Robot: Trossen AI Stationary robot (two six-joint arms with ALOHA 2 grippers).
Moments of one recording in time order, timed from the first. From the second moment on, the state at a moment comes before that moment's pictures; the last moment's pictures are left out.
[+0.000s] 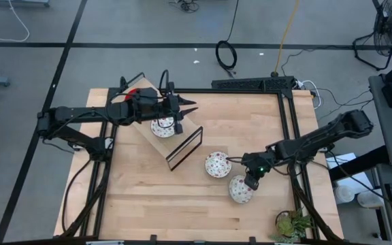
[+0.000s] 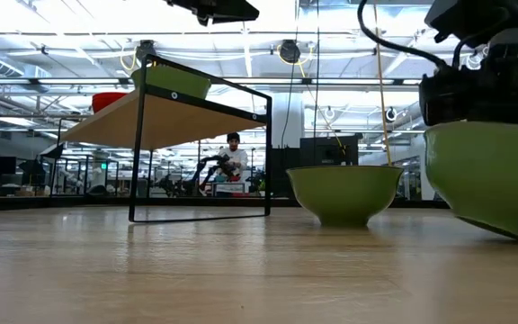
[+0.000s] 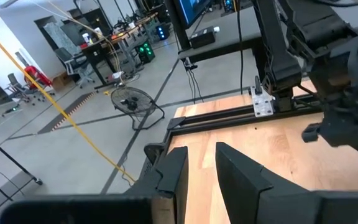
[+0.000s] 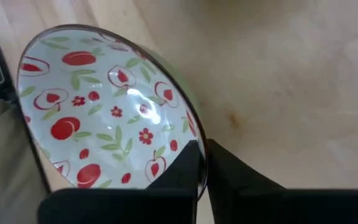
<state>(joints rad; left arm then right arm) 0.19 1.32 1.10 0.08 -0.07 0.35 0.28 1.22 0.51 -0.35 -0.16 0.87</state>
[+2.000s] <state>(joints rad) 0.20 1.58 1.10 0.44 -0.29 0.46 -0.21 1.21 0.23 1.55 0.53 -0.65</state>
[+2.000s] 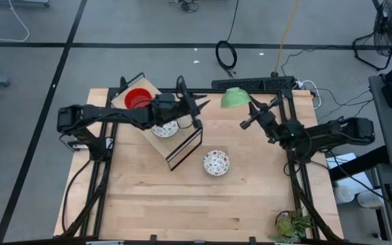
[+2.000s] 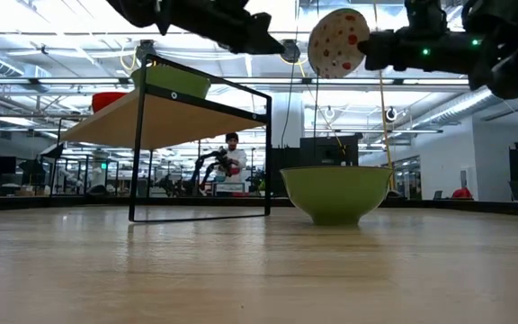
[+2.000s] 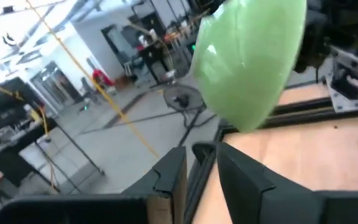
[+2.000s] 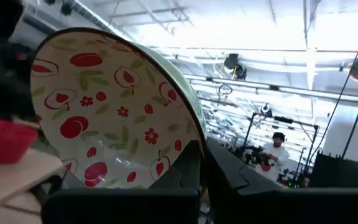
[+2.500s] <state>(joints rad) 0.18 1.59 1.10 0.55 -0.18 0.53 -0.38 1.20 0.23 1.55 0.36 -0.48</state>
